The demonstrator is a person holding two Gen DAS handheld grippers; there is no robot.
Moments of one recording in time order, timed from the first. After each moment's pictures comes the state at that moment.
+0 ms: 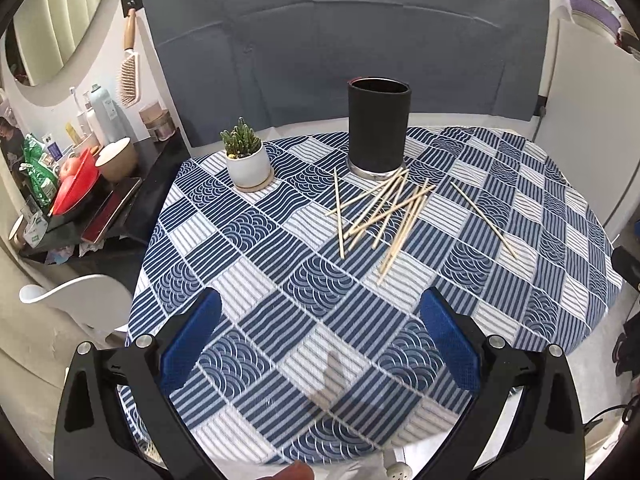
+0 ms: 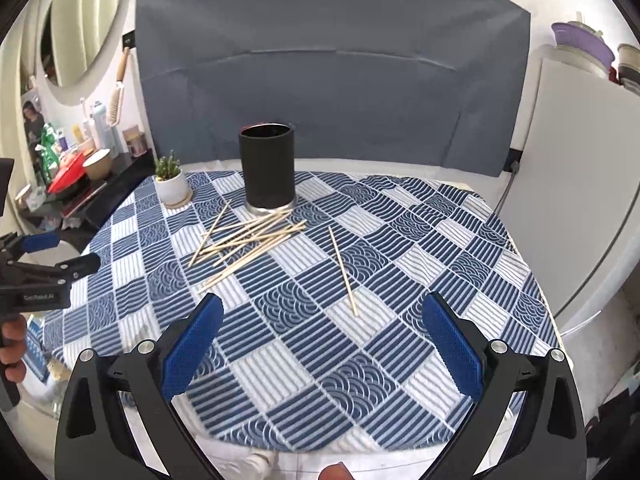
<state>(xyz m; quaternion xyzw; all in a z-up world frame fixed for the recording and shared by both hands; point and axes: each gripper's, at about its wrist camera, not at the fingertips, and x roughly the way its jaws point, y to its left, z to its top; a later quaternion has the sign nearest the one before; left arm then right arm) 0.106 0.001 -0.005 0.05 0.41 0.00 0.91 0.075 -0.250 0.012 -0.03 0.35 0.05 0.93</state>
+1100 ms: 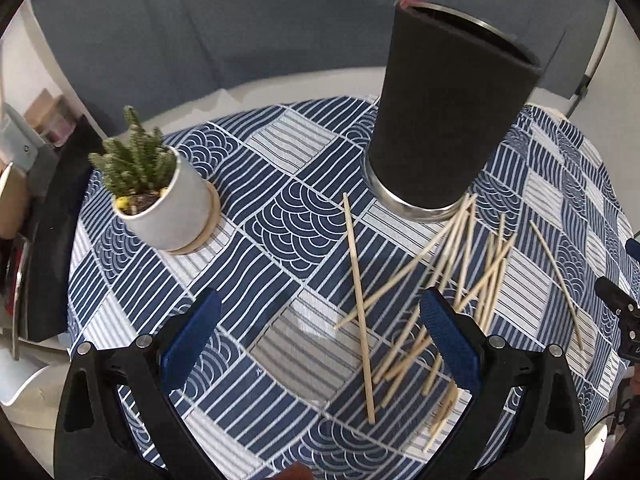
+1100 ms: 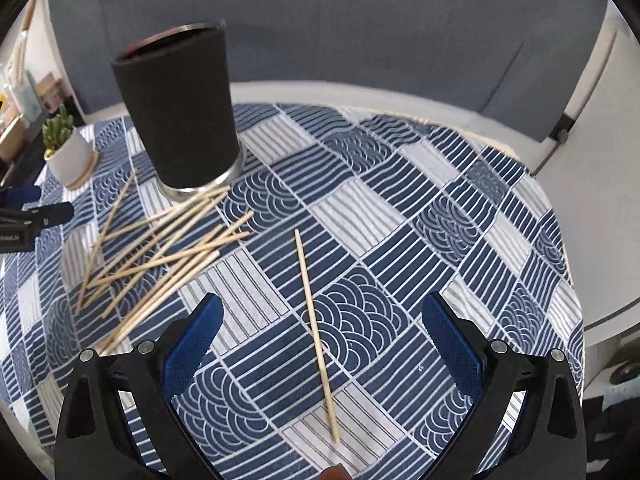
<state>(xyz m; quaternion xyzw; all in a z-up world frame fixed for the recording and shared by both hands) 0.357 0.006 -0.094 0.04 0.53 -0.05 0.85 0.306 -0.239 -0.094 -0.06 0.50 0.02 0.86</state>
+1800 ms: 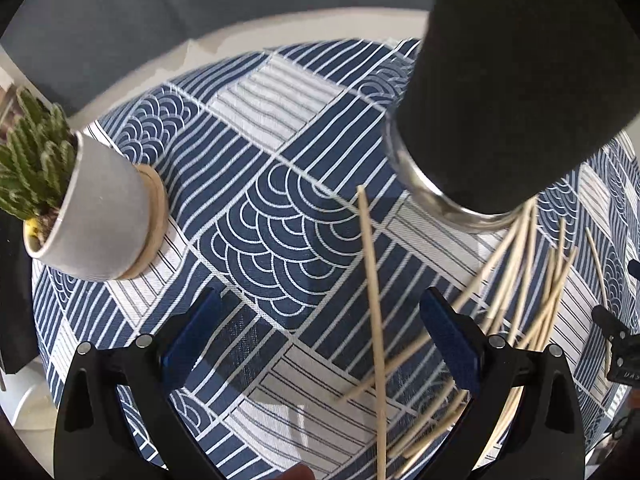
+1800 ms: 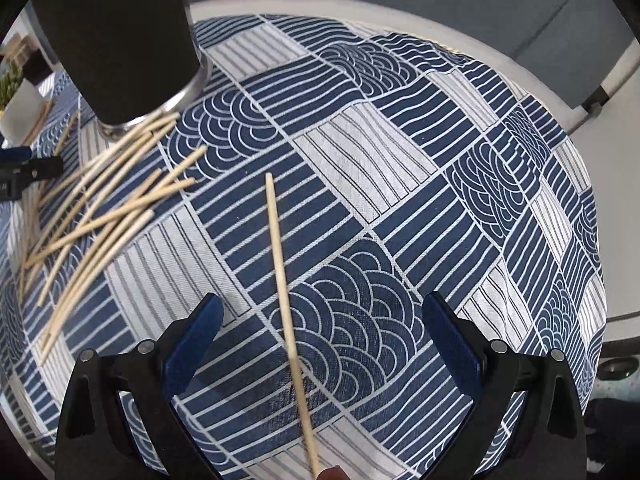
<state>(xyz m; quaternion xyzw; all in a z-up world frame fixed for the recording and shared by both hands) 0.417 0.002 -0.160 0.05 0.59 -0.04 0.80 0.350 -0.247 -0.168 -0.09 0.60 0.02 0.79</state>
